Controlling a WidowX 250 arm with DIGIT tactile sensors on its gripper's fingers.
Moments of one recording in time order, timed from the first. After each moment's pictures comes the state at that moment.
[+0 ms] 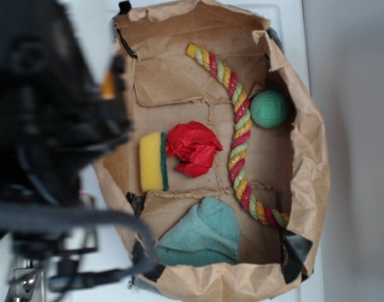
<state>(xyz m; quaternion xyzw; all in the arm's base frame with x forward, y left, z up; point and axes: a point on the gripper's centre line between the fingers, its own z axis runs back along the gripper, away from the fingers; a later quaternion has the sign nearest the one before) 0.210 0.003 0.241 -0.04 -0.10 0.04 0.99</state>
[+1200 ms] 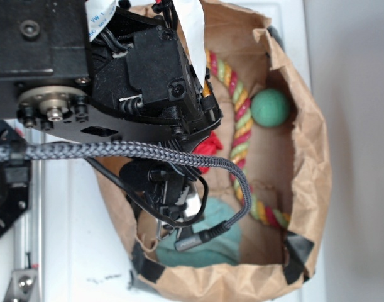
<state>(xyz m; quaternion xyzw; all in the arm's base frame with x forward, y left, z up) 0.249 0.013 0.174 -0.06 -0.16 0.15 0.97</state>
